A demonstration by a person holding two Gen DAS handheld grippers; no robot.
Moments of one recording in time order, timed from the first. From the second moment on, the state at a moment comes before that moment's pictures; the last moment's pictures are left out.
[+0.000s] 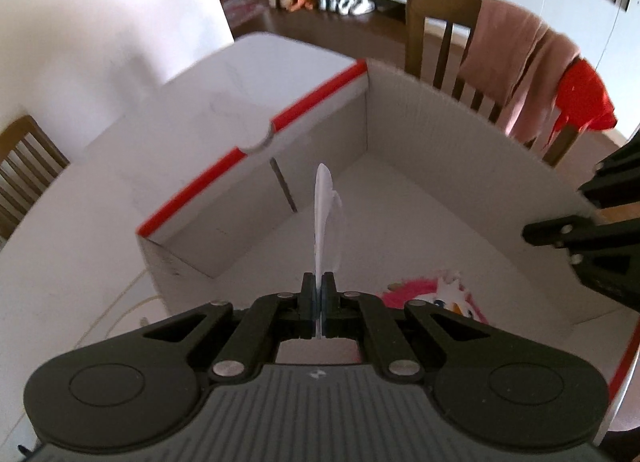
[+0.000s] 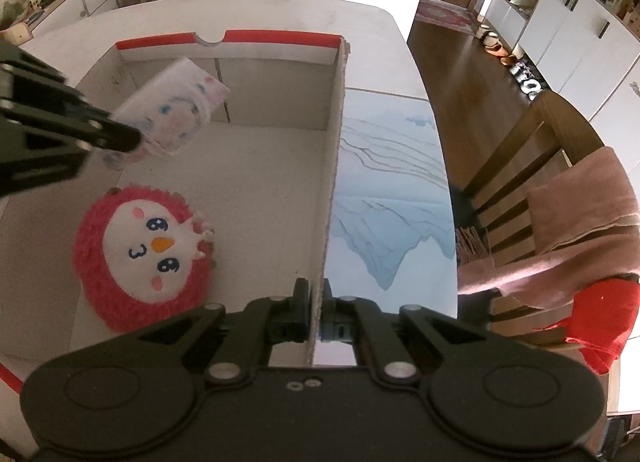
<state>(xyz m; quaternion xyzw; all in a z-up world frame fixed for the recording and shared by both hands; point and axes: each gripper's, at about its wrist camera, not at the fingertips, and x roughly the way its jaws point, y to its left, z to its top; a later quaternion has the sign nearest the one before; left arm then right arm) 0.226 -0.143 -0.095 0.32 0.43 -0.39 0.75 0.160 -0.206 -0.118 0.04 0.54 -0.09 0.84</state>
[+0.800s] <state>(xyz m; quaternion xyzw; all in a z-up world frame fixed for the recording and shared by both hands) 0.225 -0.145 -0.103 0.29 0.47 -0.39 0.73 0.159 -0.208 -0.118 0.05 0.54 -0.08 0.84</state>
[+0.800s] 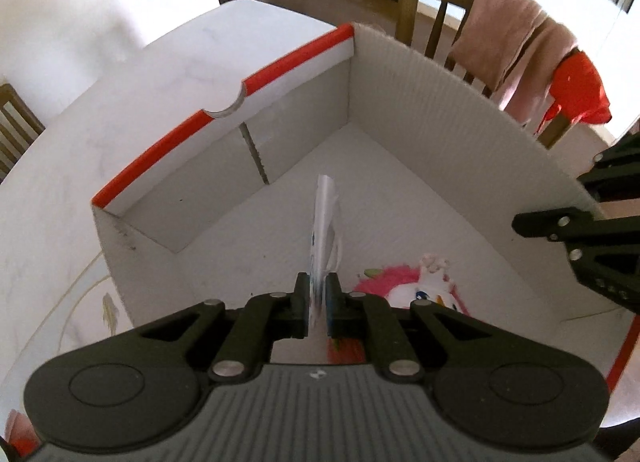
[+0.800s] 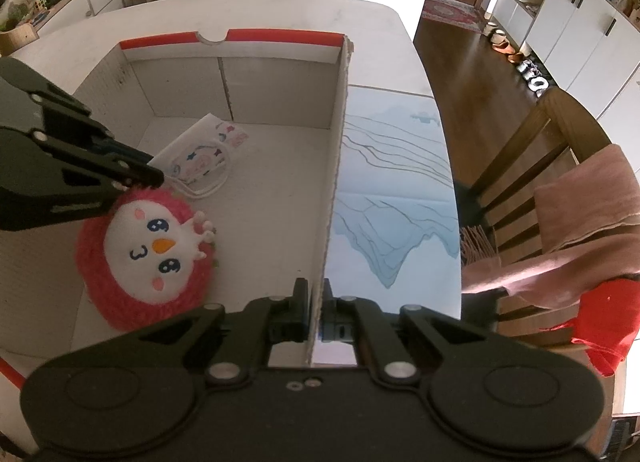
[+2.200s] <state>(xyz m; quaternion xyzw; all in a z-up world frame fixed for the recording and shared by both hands) 0.217 0.122 -0.038 0.09 0.43 -0.22 0.87 0.163 -0.200 -0.118 0.03 0.55 -0.11 0.83</state>
